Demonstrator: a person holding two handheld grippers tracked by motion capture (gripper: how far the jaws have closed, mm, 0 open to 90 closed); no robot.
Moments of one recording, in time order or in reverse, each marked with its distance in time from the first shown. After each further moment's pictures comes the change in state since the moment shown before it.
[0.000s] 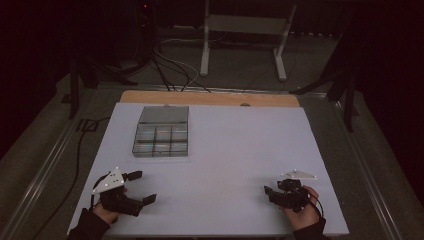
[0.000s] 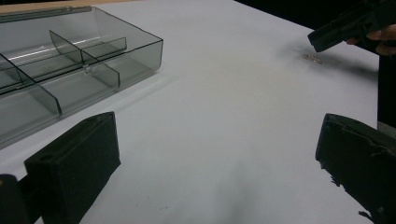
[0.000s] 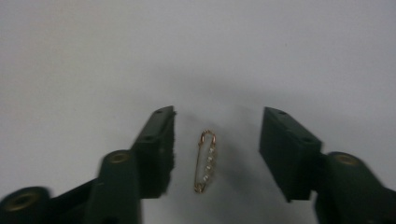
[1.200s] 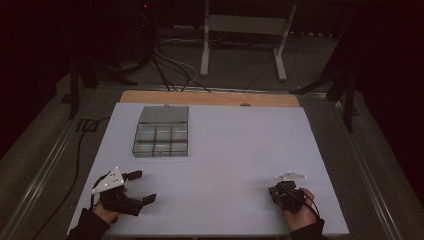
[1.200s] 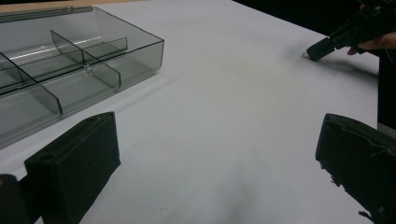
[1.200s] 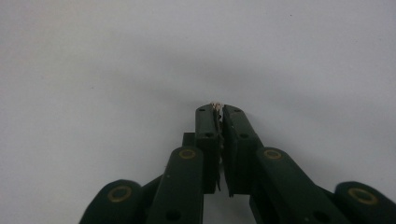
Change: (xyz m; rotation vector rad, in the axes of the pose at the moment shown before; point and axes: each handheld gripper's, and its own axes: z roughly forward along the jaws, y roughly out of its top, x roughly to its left) left arm 0.000 0.000 0.000 0.002 0.003 -0.004; right arm 0.007 -0.003 0.009 0.091 -0.067 -0.058
